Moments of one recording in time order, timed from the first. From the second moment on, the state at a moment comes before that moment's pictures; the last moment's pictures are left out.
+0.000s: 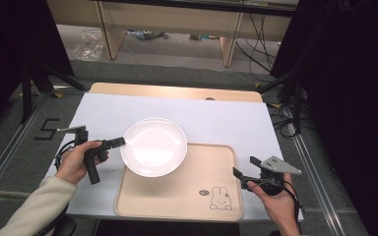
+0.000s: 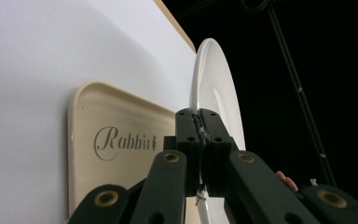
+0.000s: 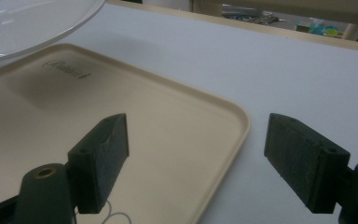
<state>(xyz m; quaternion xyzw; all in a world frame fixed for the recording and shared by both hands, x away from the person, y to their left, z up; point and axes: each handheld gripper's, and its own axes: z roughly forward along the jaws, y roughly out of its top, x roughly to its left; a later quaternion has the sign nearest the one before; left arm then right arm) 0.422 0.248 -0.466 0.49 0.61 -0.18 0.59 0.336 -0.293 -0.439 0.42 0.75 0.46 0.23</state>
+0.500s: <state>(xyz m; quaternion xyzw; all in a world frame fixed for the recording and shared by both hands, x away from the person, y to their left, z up) 0.422 0.240 -0.466 0.49 0.61 -0.19 0.59 0.335 -0.293 -0.439 0.42 0.75 0.46 0.23</state>
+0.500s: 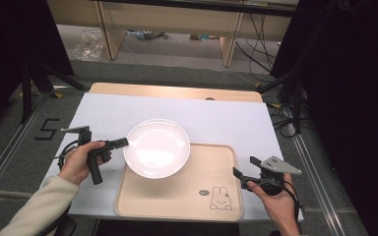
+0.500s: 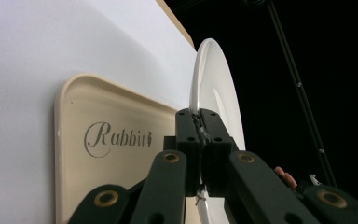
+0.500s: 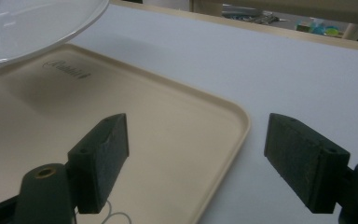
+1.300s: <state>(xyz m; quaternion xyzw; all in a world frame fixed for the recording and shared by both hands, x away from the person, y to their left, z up) 0.422 0.228 -0.467 0.50 0.60 -0.20 0.59 0.336 -0.292 -0.440 0.42 0.74 0.47 0.23</state>
